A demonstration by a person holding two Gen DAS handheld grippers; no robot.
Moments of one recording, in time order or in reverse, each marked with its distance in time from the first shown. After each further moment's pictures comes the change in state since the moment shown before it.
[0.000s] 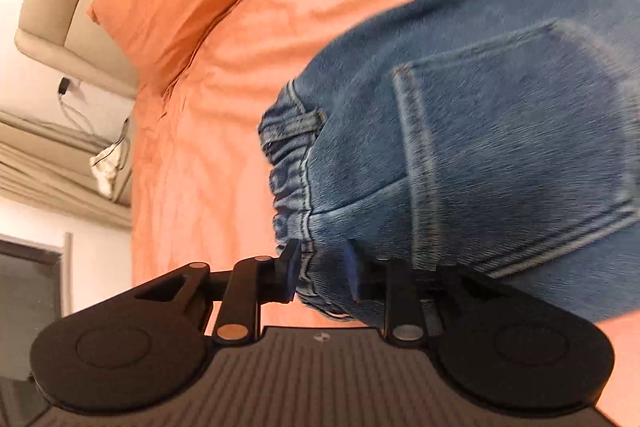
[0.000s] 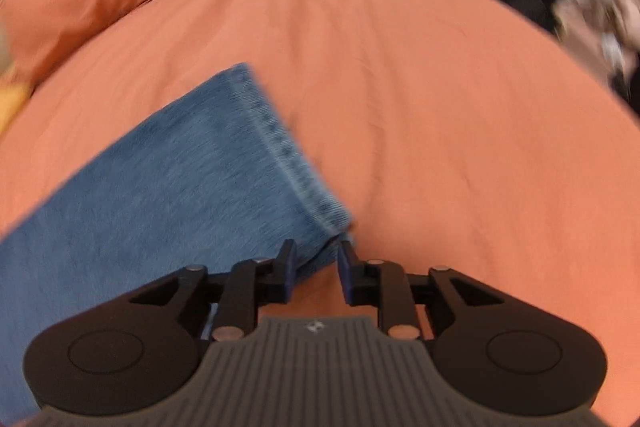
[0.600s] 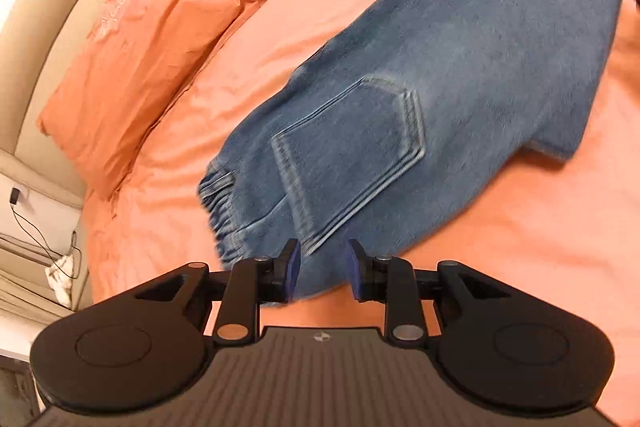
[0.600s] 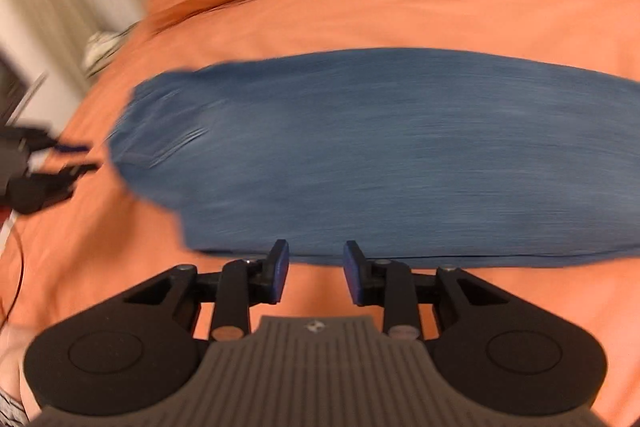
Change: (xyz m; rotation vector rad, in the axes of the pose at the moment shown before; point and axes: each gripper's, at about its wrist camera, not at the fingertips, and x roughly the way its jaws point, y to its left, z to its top) left arm -0.089 -0.014 -0.072 0.226 -0.300 -0.181; right arm -0.100 0.317 -0.204 -0.564 0.091 0.581
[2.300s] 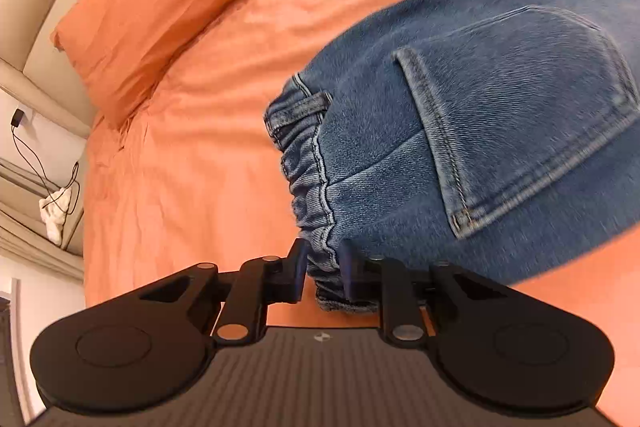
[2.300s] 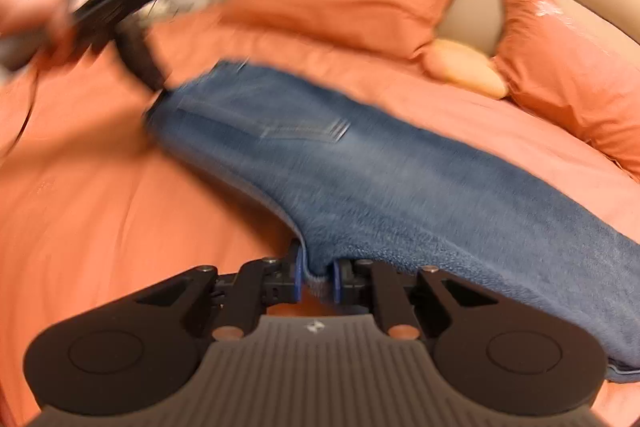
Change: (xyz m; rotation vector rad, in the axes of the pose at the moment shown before) left arm 0.112 0.072 -0.018 -0.182 0.131 0.028; right arm 0.104 0.167 -0.054 -0.453 -0.238 -0.221
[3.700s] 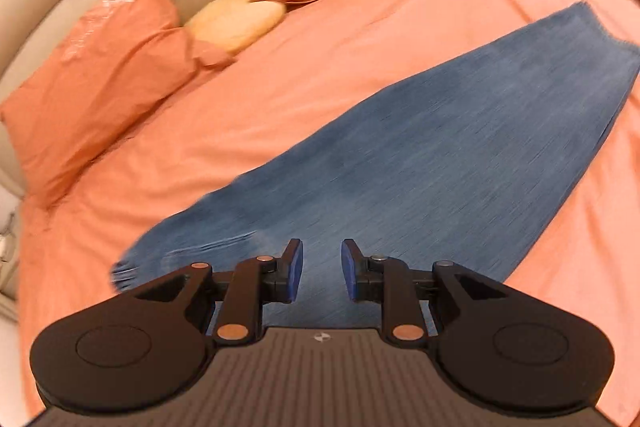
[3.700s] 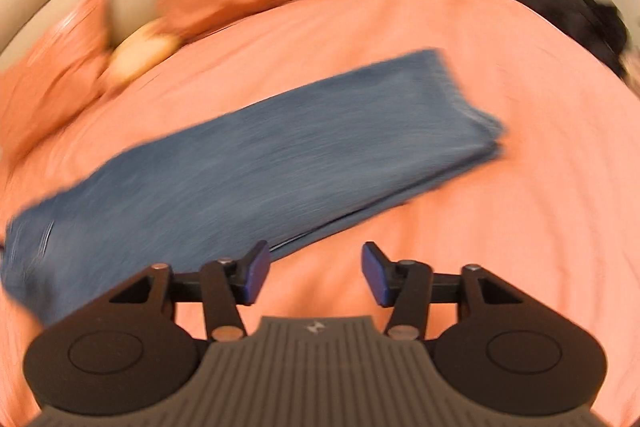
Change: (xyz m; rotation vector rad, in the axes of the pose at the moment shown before) left arm -0.171 -0.152 0.121 -0.064 -0.215 -0.255; right arm -0.185 -0.377 -0.108 0.861 0.164 -0.293
